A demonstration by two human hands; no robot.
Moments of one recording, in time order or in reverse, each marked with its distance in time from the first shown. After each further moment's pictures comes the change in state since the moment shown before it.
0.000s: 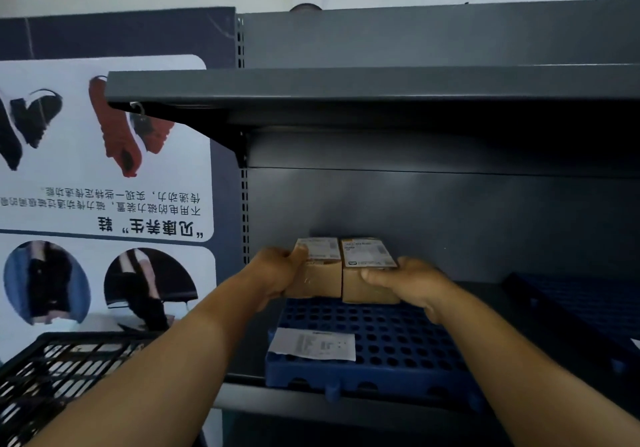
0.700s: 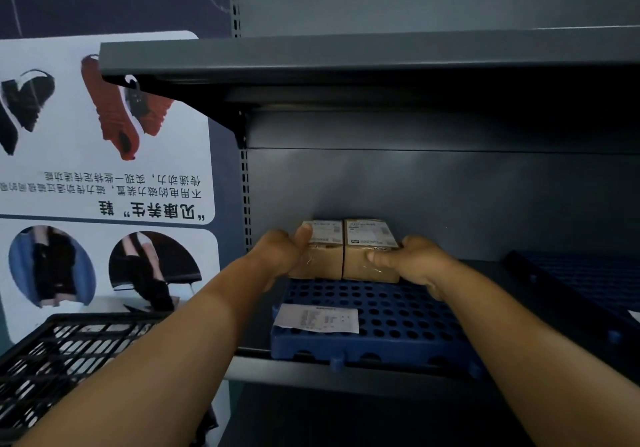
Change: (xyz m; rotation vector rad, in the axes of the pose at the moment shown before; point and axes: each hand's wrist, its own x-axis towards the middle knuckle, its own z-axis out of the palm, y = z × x) left_hand -0.002 -0.003 0.004 0.104 0.006 0.018; right_hand -0.003 0.000 0.000 -0.093 0.053 0.015
